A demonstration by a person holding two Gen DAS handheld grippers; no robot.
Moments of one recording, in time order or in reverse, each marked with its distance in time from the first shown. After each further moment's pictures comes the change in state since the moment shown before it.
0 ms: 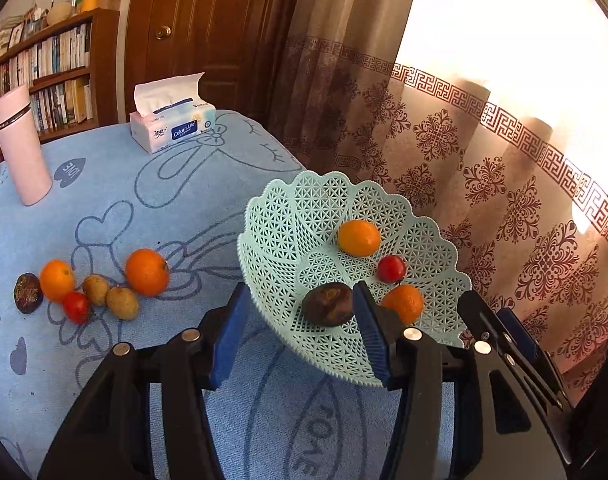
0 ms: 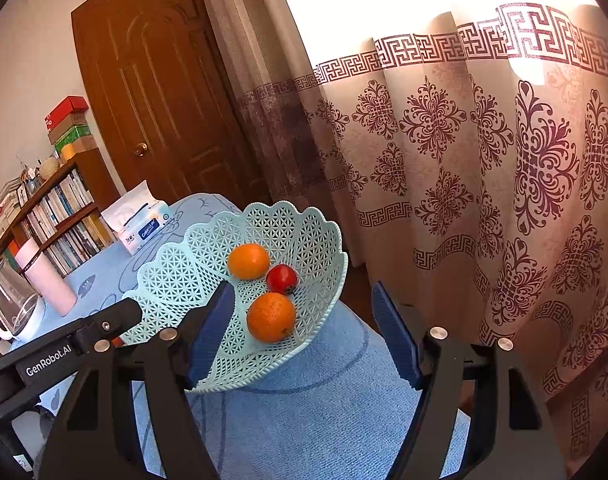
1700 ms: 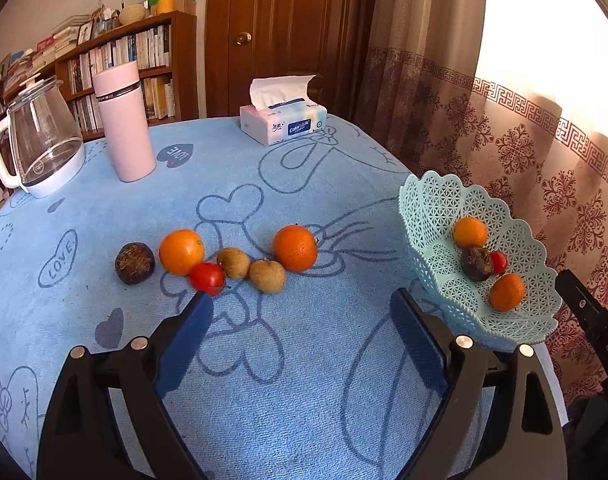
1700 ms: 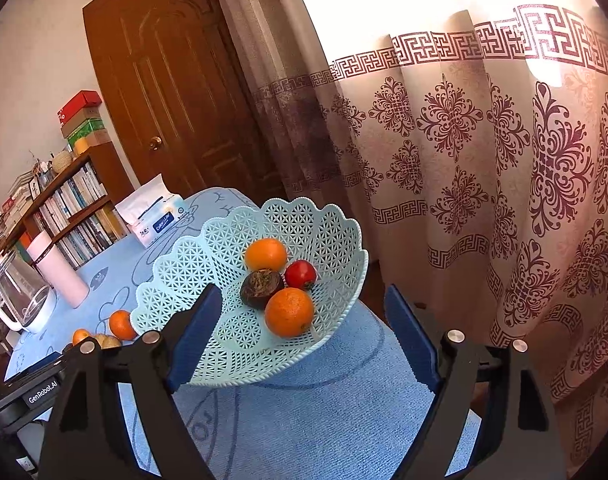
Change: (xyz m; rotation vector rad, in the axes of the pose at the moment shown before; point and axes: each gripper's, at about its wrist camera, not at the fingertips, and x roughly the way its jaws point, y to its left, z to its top) left arm -0.032 0.070 -0.027 -0.072 -0.041 0.273; right arm 0.002 0.005 0.002 -0.024 0.028 0.063
